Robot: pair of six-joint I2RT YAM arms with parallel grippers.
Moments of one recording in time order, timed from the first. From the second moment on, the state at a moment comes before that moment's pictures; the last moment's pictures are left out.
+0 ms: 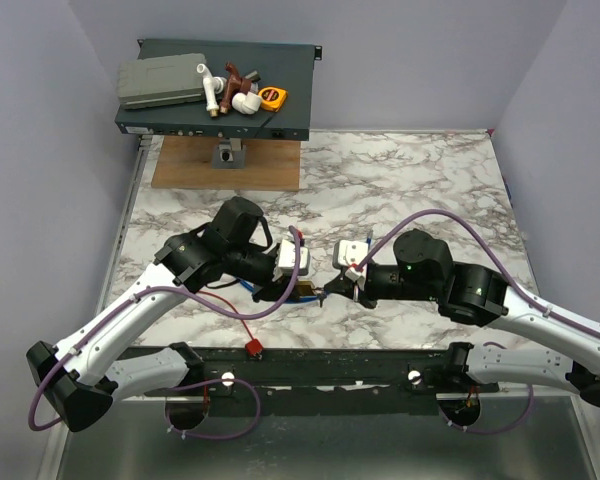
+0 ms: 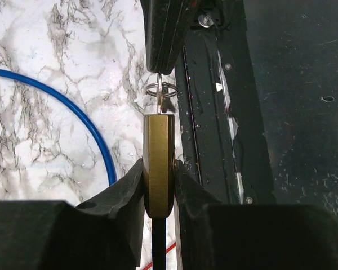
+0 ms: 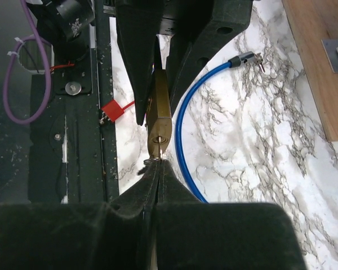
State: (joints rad) left arm -0.74 1.07 1.12 -0.84 0.82 0.56; right arm 1.13 0.96 1.05 -0.47 -0.21 -0.29
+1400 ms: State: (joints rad) left arm -0.69 1.10 1.26 -0.86 0.76 0.57; right arm 1.04 0.91 1.07 -0.28 -0.21 -0.24
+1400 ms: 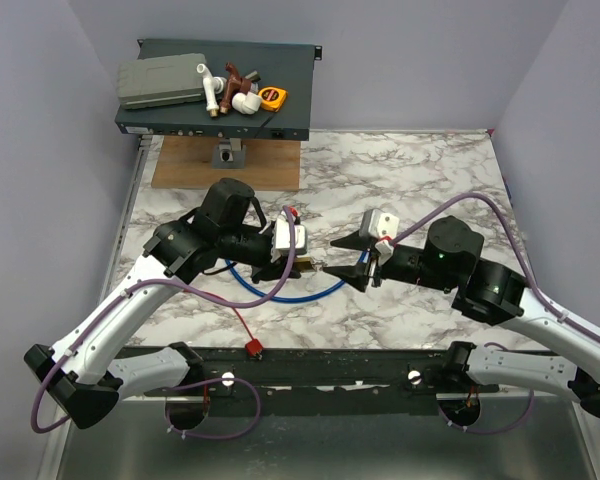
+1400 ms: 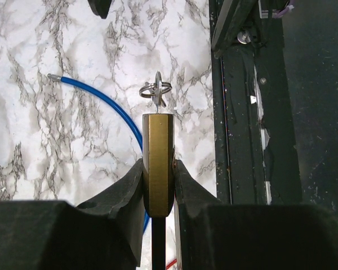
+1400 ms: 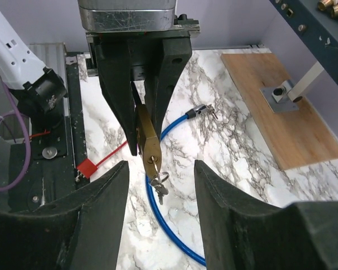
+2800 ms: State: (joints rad) left arm -0.72 1.18 1.47 -0.97 0.53 0.78; right arm 0.74 1.12 1.13 -0.16 -0.64 0.06
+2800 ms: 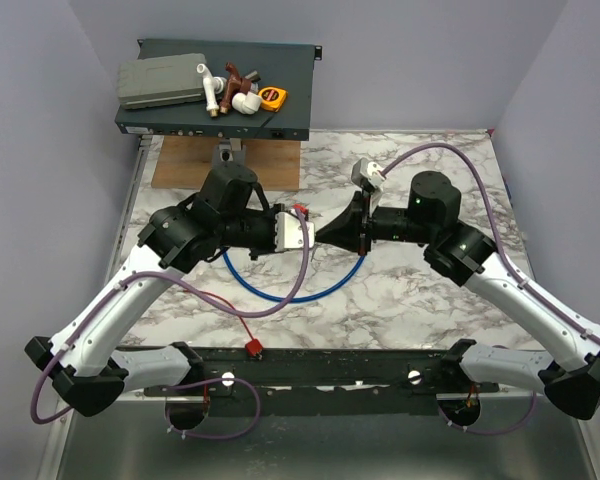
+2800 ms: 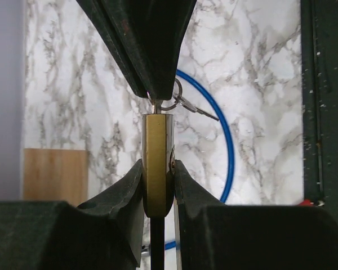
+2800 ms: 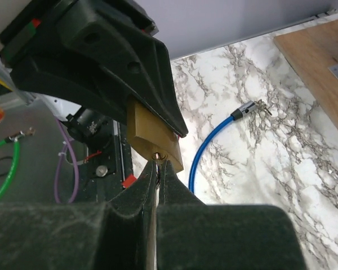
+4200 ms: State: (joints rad) left arm -0.81 1.30 1.63 -1.03 0.59 0.68; right arm 0.68 1.02 1.07 -0.09 -0.79 -0.24
